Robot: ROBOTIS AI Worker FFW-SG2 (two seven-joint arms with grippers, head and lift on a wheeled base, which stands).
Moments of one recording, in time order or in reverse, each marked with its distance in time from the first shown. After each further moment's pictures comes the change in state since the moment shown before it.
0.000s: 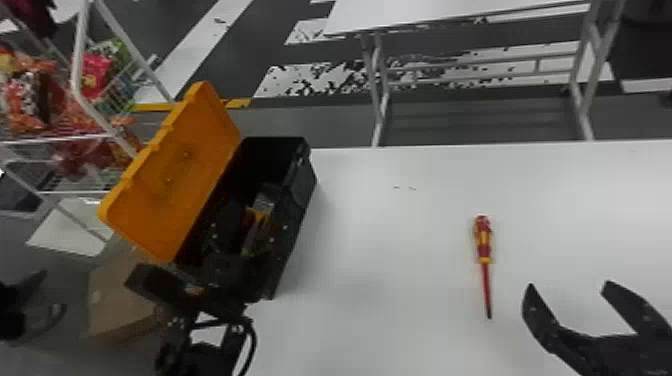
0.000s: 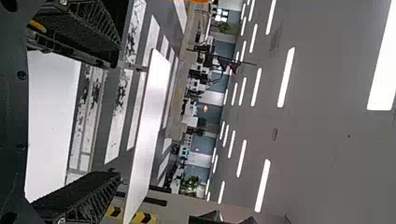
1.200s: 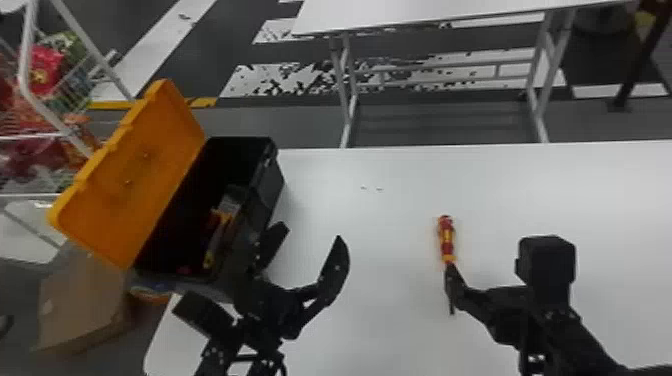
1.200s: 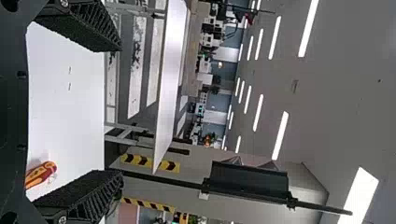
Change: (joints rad) left arm 0.037 0.049 -0.251 0.088 -0.137 -0.127 0.014; right arm -0.238 0.072 0.123 0.044 0.076 0.412 -0.201
